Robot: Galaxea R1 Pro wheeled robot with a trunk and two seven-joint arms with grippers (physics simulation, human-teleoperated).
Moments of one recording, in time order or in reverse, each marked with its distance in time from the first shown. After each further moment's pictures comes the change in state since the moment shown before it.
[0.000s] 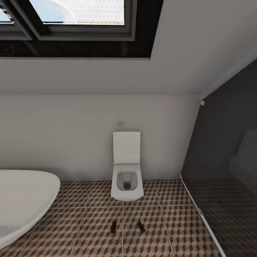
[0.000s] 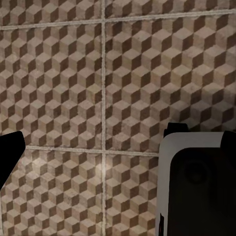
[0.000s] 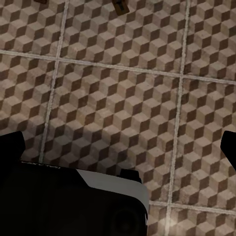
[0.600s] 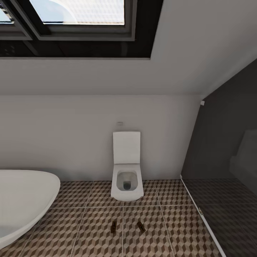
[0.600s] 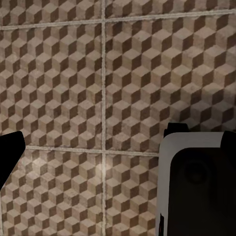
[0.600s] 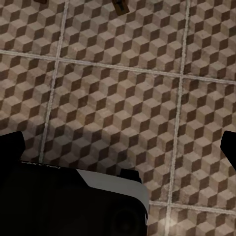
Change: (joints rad) left arm 0.000 0.000 0.000 0.000 0.000 0.000 0.000; right arm 0.000 0.000 0.000 0.000 0.000 0.000 0.000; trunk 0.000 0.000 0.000
